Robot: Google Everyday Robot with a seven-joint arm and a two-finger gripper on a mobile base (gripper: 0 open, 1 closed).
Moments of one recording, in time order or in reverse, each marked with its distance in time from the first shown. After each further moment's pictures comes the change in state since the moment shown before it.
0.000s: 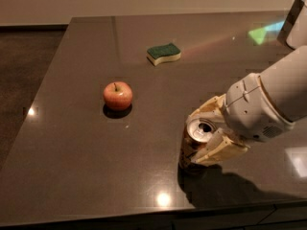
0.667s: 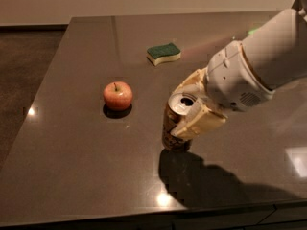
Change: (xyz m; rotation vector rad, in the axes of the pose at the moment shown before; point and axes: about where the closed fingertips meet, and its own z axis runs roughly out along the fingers) arm -0.048 -0.036 -0.008 0.051 -0.041 0.008
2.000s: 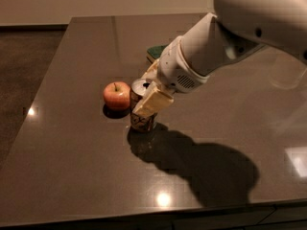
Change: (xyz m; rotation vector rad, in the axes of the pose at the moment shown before) arm -0.035 -0.069 0.073 0.030 -0.033 0.065
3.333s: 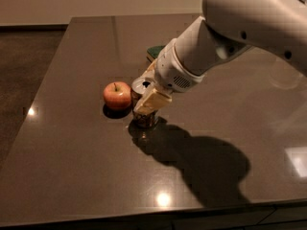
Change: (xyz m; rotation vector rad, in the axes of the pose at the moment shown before) arm 0.008 -0.012 0.017 -0.004 0.044 -0.034
